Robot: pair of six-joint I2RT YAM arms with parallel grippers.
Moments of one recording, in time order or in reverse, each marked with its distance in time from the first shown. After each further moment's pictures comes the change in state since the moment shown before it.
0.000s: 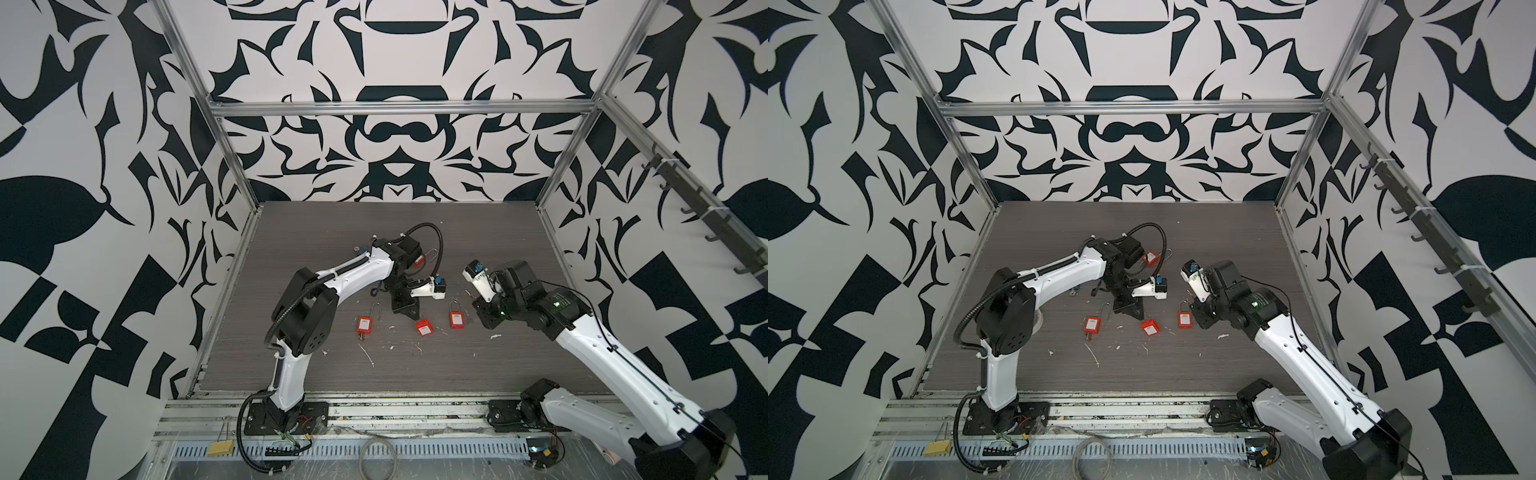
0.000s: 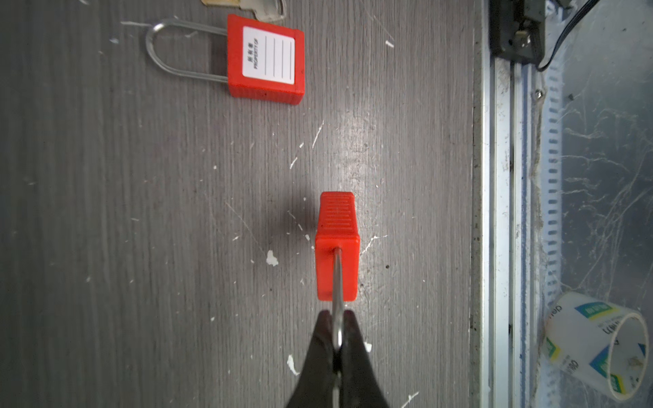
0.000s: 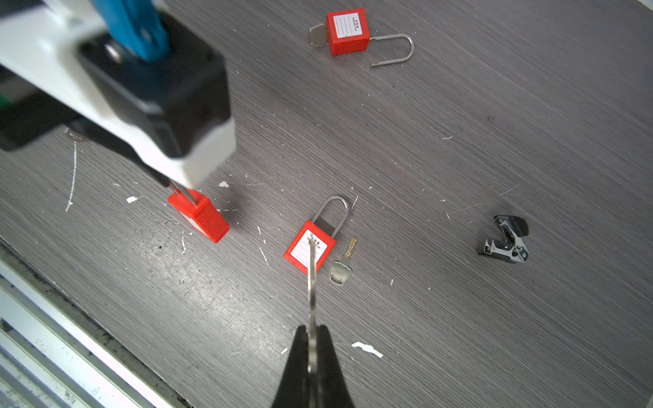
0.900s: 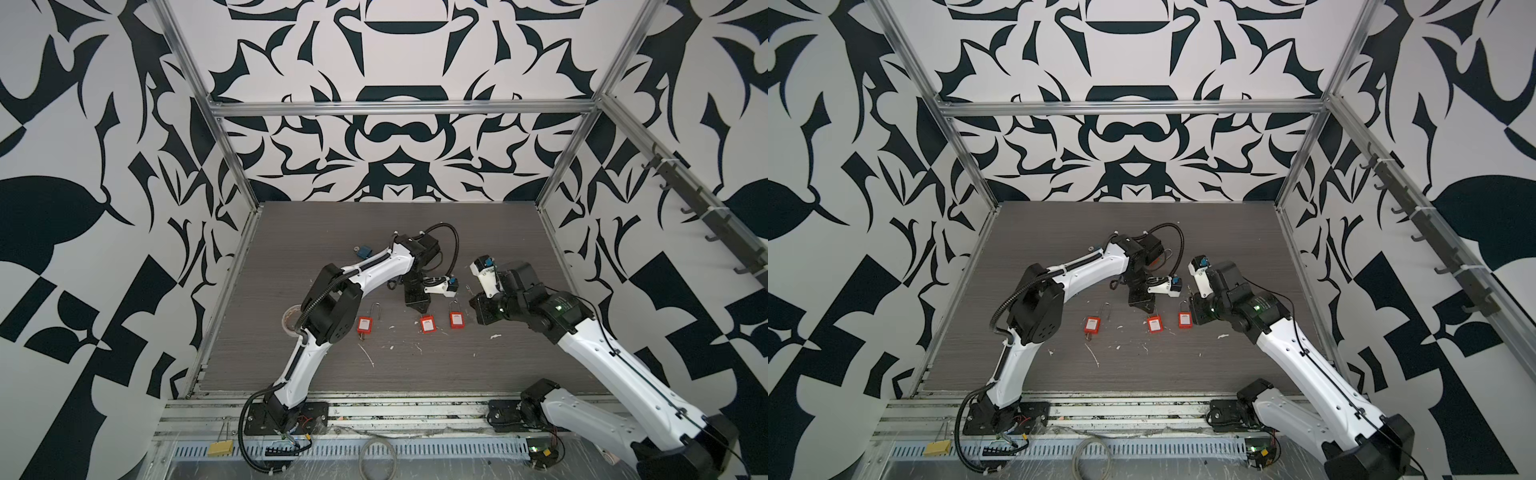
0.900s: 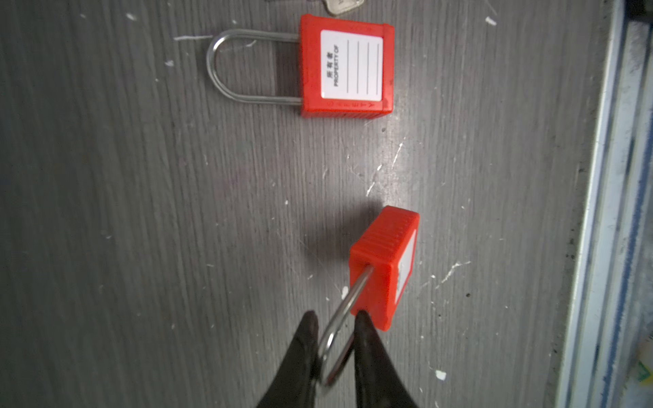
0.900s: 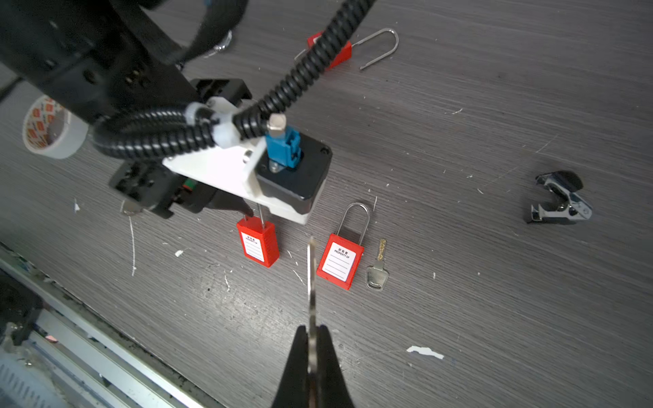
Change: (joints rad) left arm -0.040 0.202 0.259 -0.046 -0.164 0.015; right arm 0.000 -0.037 -0.024 0.053 -0.047 0.316
